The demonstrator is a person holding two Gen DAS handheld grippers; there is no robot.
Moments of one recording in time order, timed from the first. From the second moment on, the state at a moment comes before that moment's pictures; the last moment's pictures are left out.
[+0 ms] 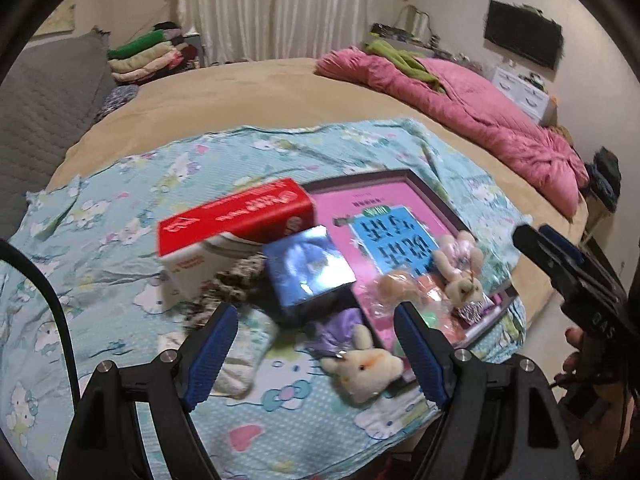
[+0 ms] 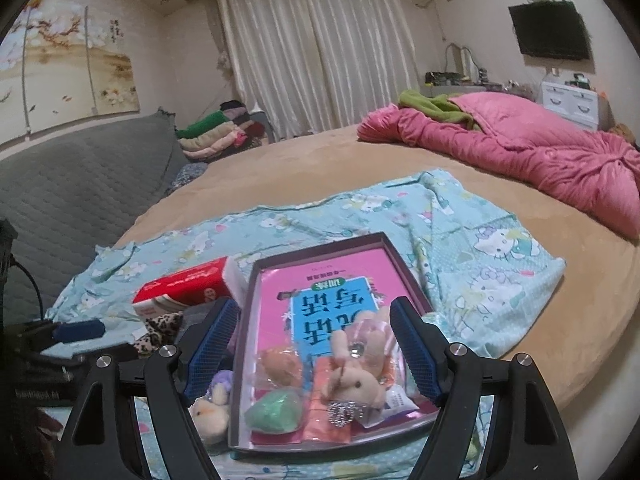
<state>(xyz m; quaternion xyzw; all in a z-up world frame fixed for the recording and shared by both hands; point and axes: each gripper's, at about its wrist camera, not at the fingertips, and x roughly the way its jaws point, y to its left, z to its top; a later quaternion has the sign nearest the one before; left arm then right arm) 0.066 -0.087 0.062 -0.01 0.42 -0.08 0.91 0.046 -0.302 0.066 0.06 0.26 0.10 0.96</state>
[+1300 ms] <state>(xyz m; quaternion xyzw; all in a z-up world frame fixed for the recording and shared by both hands) 0.063 0.059 0.039 -0.12 0.42 -0.01 0.90 0.020 -0.156 0.048 -0.05 0.31 0.24 0.92</state>
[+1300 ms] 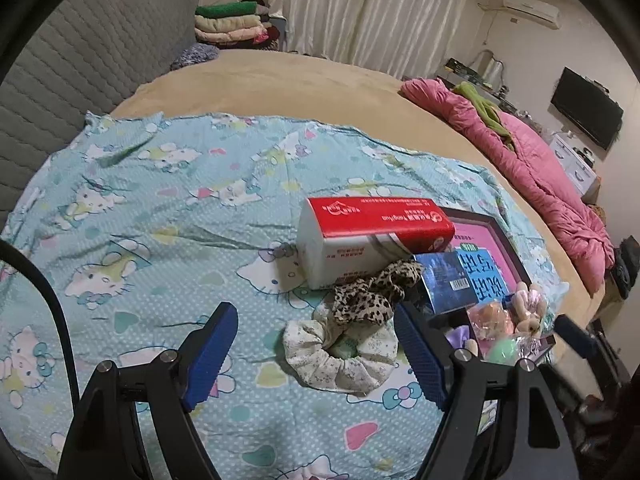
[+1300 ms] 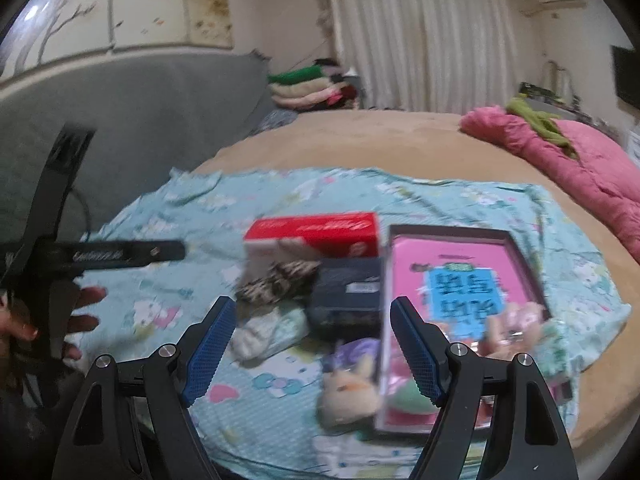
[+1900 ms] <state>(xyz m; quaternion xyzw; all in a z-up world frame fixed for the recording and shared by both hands) 0.141 0.011 -0.023 -0.11 0.48 -0.10 0.86 0.038 -0.127 -0.002 -0.09 0.36 0.25 0.89</state>
